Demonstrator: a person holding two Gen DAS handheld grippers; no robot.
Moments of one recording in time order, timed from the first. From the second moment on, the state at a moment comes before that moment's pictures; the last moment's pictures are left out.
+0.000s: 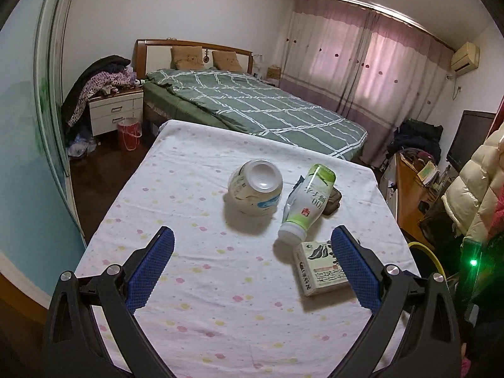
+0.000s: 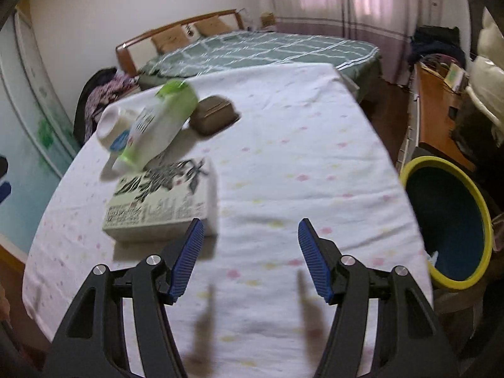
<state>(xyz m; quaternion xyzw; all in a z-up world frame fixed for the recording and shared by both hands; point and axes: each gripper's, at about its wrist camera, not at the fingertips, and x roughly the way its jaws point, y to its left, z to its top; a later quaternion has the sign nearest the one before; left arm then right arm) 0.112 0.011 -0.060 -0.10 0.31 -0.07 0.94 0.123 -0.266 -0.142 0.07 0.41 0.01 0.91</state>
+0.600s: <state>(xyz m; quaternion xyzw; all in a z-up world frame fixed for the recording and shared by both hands) 0.140 0.034 -0.087 -0.13 0.34 -0.06 0.93 0.193 -0.242 -0.158 0.03 0.44 -0.03 0.90</state>
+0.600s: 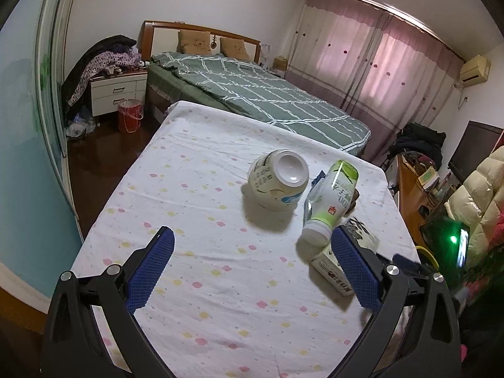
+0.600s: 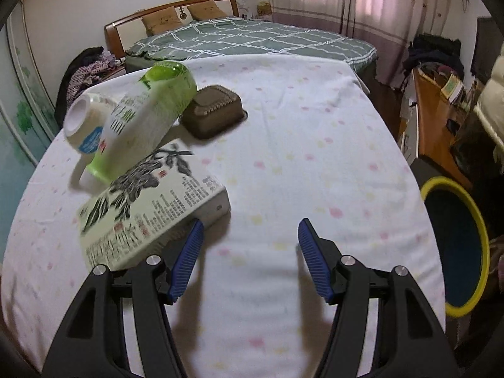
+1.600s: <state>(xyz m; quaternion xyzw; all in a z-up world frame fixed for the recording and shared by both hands) 0.158 0.085 -0.112 -0.17 0.34 -0.08 0.92 0.196 -0.185 -0.169 0.07 0.42 -0.11 0.90</state>
